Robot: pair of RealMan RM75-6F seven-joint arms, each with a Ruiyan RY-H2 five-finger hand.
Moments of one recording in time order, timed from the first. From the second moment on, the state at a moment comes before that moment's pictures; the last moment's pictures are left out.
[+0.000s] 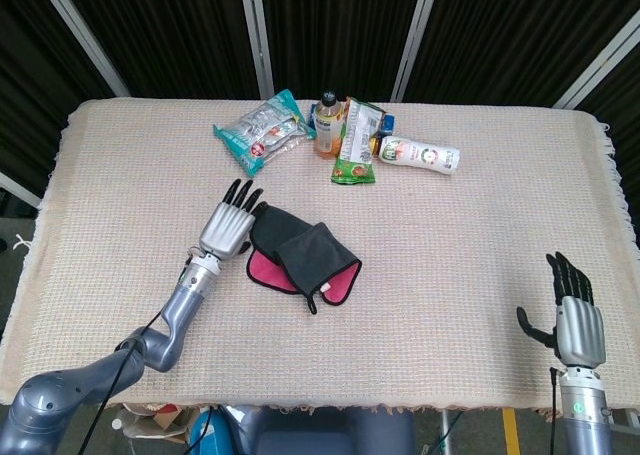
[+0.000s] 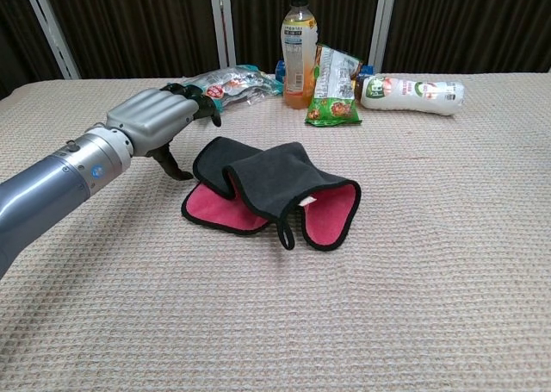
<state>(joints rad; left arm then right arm) -0.85 -1.94 -0.20 -0.74 1.37 1.04 0.25 0.09 -1.32 0.15 -1.58 -1.34 1.44 0.10</state>
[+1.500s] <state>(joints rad) -0.89 -2.06 -0.17 -0.59 1.44 1.11 0.11 0.08 -1.33 0.15 -1.58 -1.34 1.43 0.10</state>
